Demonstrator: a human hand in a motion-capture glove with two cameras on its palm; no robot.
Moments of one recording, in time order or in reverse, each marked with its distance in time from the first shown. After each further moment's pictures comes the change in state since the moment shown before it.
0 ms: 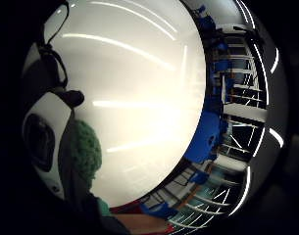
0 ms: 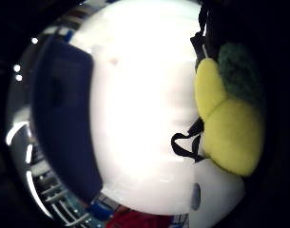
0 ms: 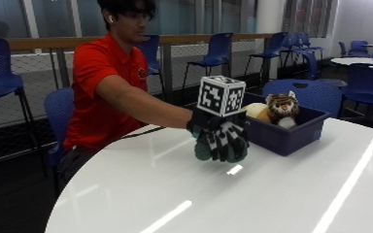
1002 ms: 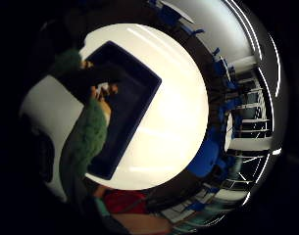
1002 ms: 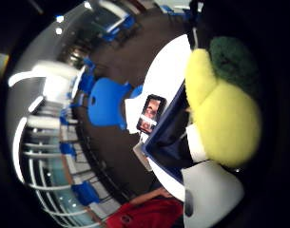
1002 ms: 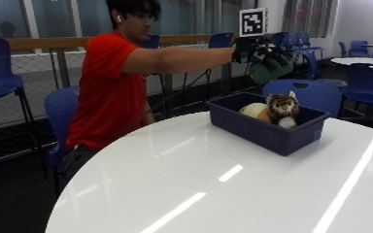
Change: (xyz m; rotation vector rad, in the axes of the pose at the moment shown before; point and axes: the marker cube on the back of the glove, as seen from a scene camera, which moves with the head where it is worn) arm -0.289 0.053 -0.202 0.224 -0.071 -0.410
